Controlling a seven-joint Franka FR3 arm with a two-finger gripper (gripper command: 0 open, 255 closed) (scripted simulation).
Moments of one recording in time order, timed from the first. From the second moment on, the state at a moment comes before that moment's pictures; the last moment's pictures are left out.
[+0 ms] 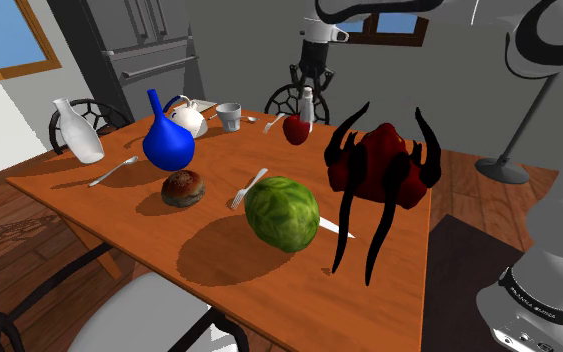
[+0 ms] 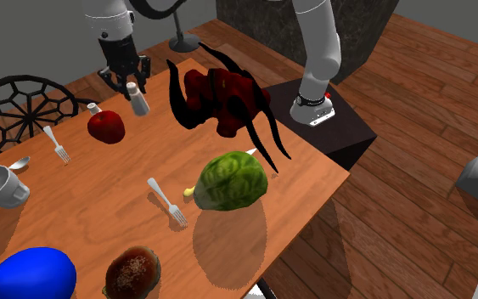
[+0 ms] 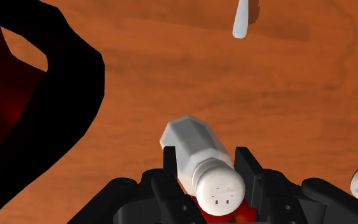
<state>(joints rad) -0.57 0.52 0.85 -1.25 -0.31 1.71 1.31</state>
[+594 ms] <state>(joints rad) -0.61 0.51 0.84 -1.39 -0.31 1.84 1.32</state>
